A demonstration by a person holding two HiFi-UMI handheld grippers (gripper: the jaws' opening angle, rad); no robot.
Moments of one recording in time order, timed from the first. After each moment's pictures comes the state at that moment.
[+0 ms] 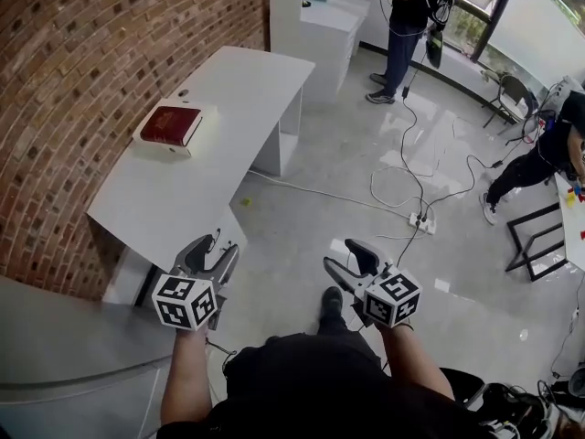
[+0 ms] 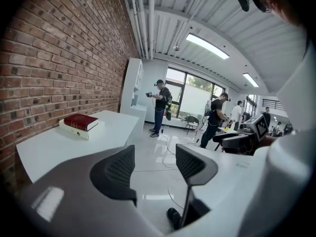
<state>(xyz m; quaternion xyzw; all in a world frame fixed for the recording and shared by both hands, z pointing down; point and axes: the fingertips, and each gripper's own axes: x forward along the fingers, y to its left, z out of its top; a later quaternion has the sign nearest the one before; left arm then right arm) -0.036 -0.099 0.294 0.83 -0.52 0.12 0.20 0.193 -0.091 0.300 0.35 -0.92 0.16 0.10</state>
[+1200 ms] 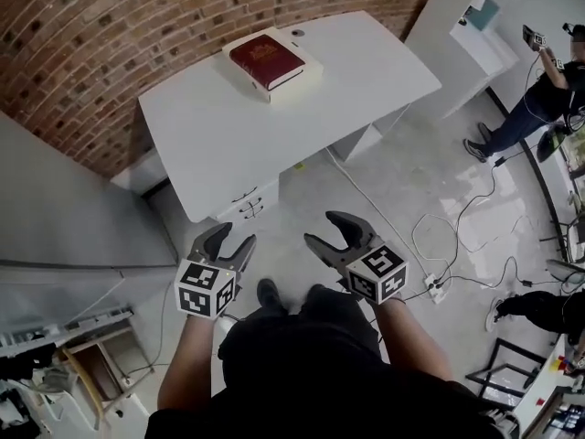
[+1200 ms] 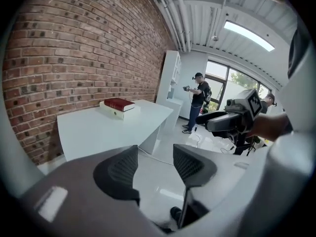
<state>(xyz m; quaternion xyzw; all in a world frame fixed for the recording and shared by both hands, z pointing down) -0.059 -0.107 0.358 0.67 -0.68 0.12 0.27 0.050 -0.196 0.327 0.01 -0.97 0.12 0.21</state>
